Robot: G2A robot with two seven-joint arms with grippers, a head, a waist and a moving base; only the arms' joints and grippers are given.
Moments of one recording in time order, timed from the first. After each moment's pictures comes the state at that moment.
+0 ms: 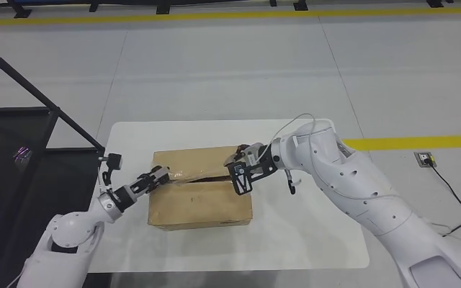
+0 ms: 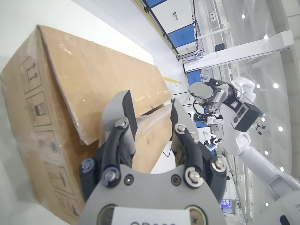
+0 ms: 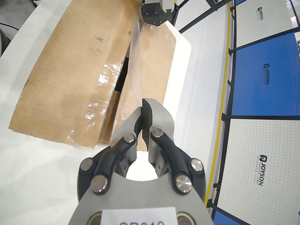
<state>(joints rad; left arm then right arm) 1.07 -0.98 -1.45 -1.43 -0.15 -0.33 -0.72 -0.22 -1.21 0.64 -1.23 -1.88 -0.99 -0.29</state>
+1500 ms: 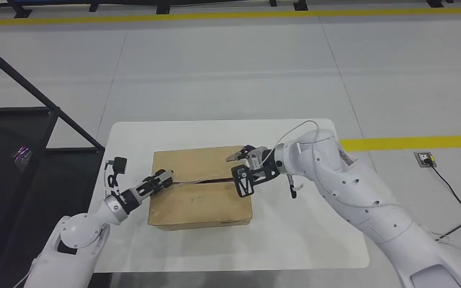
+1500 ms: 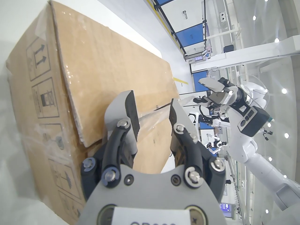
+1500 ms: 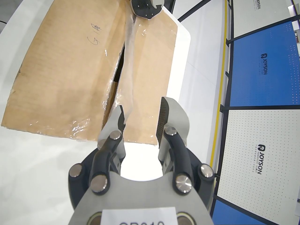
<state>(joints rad) 1.08 -0.99 -1.42 -1.42 -0.12 -0.30 -0.69 -0.30 -1.19 0.70 -1.28 -1.91 -0.96 -0.23</state>
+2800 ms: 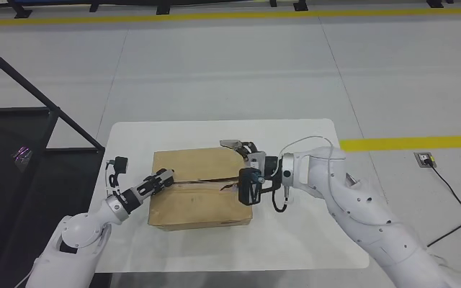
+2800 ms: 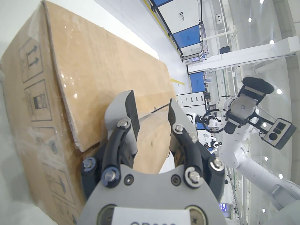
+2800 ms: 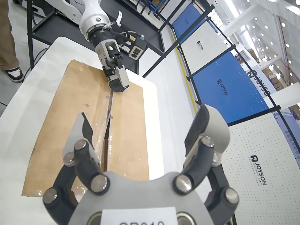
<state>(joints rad) 1.07 -0.99 -1.42 -1.42 -0.14 -0.31 -0.69 -0.50 -1.15 0.85 -1.44 -1.73 -0.77 -0.37</state>
